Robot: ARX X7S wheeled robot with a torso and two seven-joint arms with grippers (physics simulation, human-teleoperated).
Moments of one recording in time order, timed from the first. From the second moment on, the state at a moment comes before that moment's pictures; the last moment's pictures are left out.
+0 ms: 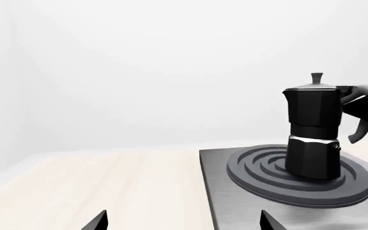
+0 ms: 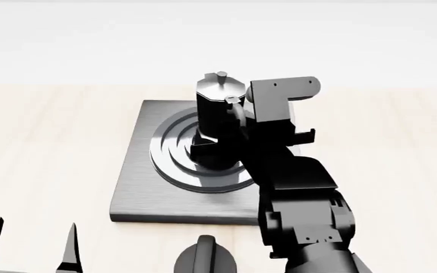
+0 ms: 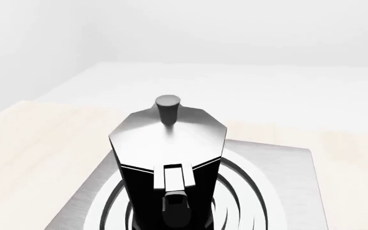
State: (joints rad) left arm -0.08 -0.33 0.27 0.08 -0.24 0.08 -0.27; right arm 1.24 0.01 -0.54 1.31 0.56 0.14 -0.19
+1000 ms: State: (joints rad) left arm -0.08 -0.34 0.28 0.07 -0.25 0.09 -0.27; right arm 1.23 0.00 -0.52 1.31 0.54 0.14 -0.20
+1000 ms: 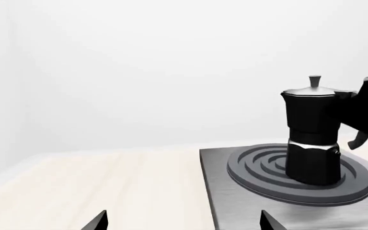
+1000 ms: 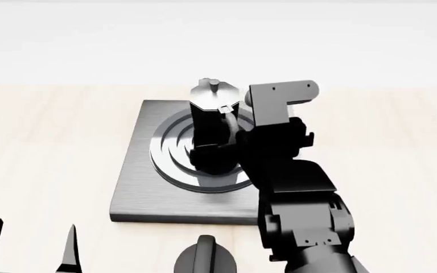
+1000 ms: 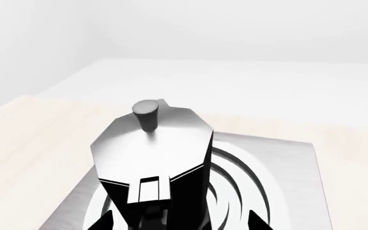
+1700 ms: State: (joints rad) left arm -0.07 -0.35 0.29 0.07 -0.25 0.11 -0.28; right arm 1.20 0.00 -0.41 1.31 0.42 0.08 -0.25
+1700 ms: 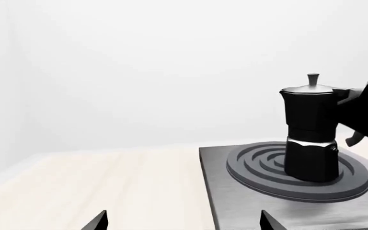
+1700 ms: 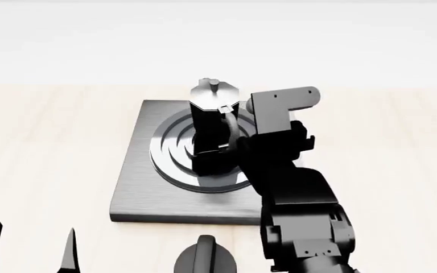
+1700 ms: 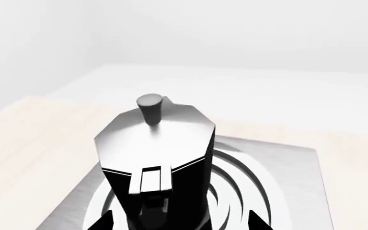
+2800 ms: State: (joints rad) left arm -0.06 -0.36 0.30 0.05 -0.25 0.13 -0.28; right arm 1.15 0.01 -0.31 1.31 0.36 -0.05 -0.33
